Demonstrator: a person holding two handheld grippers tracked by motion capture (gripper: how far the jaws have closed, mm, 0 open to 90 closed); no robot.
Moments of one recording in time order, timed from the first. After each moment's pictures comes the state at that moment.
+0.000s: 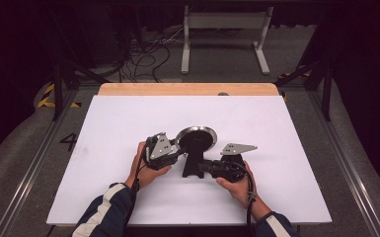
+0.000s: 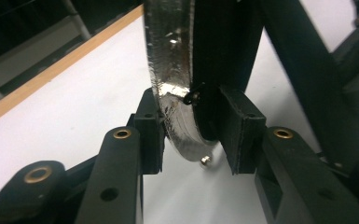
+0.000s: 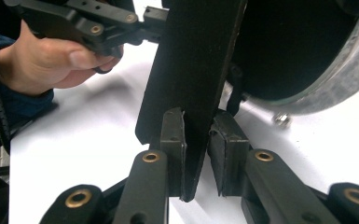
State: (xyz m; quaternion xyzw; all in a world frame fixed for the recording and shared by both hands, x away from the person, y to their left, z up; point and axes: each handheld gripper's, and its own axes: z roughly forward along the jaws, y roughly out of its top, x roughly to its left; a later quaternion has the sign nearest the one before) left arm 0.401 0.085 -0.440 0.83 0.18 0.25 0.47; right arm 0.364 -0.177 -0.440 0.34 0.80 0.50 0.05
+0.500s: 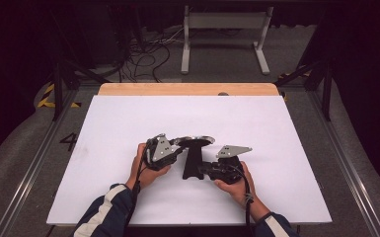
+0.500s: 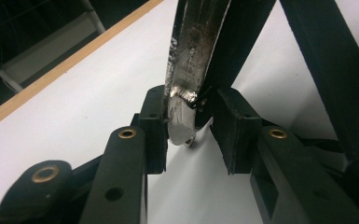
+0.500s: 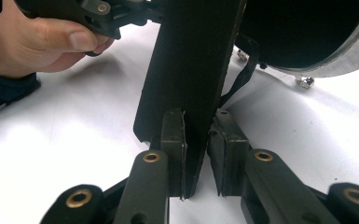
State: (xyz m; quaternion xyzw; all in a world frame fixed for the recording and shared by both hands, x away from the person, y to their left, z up) left arm 0.401 0.084 -0.449 0.82 0.19 0.27 0.46; right arm 0.362 -0.170 -0.445 0.34 0.82 0.46 0.07
